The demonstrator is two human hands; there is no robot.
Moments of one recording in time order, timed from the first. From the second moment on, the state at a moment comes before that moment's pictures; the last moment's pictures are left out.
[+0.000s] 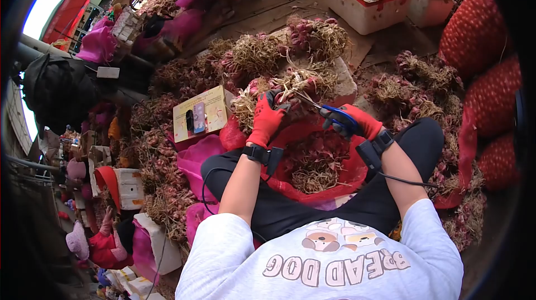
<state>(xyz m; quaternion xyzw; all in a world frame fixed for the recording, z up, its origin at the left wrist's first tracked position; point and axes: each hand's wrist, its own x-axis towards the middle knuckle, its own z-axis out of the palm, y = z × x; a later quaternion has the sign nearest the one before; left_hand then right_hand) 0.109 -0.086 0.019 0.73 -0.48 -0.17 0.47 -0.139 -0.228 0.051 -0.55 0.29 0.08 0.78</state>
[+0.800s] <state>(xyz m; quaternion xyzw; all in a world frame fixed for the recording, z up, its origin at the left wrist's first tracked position) 0.113 -0.041 -0.030 0.28 -0.17 -0.56 0.76 -0.144 -0.232 0.035 -0.49 0.28 0.08 0.82</state>
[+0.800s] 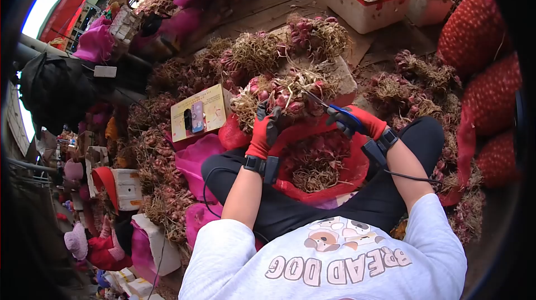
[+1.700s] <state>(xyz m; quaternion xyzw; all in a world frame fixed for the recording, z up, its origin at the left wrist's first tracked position) 0.115 -0.050 -0.022 0.48 -0.16 -0.39 0.77 -0.136 -0.187 0.079 -0.54 0.30 0.09 0.78</state>
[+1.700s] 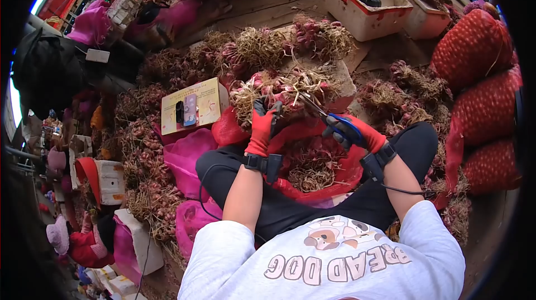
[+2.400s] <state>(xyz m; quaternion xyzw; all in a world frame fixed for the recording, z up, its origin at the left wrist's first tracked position) 0.120 -0.046 -0.048 0.45 -0.17 -0.44 0.76 -0.113 -0.193 0.029 -0.54 0.36 -0.02 0.76</state>
